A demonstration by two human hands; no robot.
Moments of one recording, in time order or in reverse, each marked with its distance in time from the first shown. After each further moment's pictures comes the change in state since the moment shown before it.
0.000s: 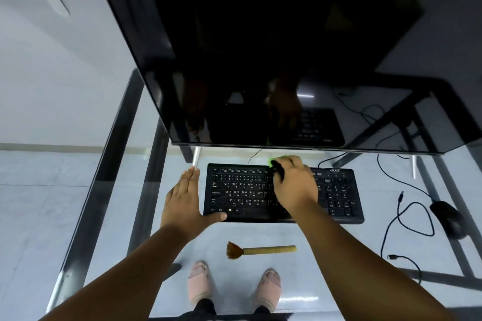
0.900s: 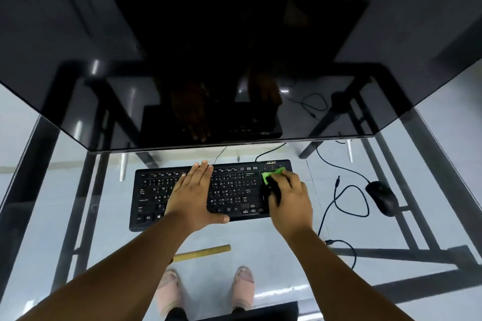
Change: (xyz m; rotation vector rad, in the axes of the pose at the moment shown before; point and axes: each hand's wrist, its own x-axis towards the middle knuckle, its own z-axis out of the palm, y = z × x) left_hand 0.035 0.147 0.055 0.229 -0.171 0.237; right_hand -0.048 0.144 -0.022 0.124 0.171 0.072
